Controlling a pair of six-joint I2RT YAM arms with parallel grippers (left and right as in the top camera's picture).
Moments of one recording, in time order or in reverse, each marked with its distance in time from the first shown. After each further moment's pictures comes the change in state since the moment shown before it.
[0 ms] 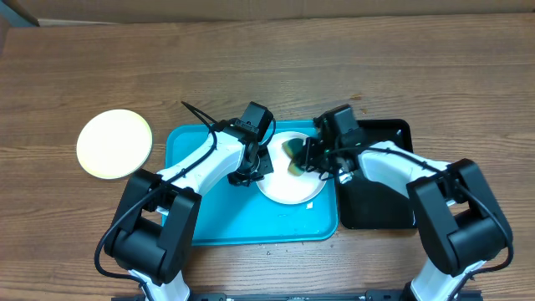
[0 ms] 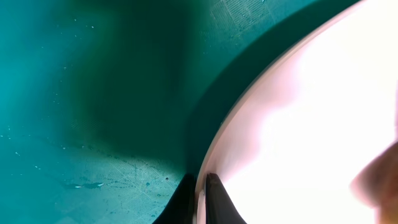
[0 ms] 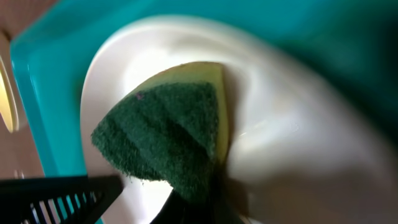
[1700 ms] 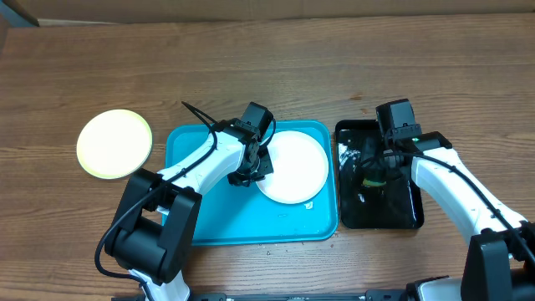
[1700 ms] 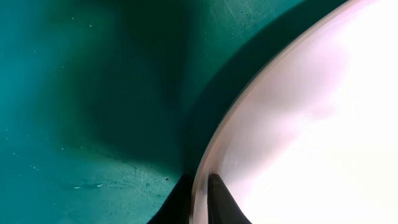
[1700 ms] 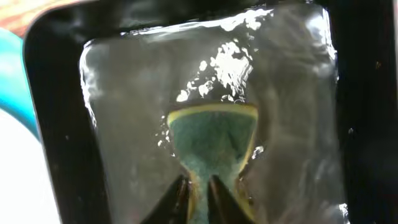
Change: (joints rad) left arm 0.000 0.002 -0.001 0.003 0.002 0.004; right arm -0.200 -0.317 -0.018 -0.460 0.551 -0.290
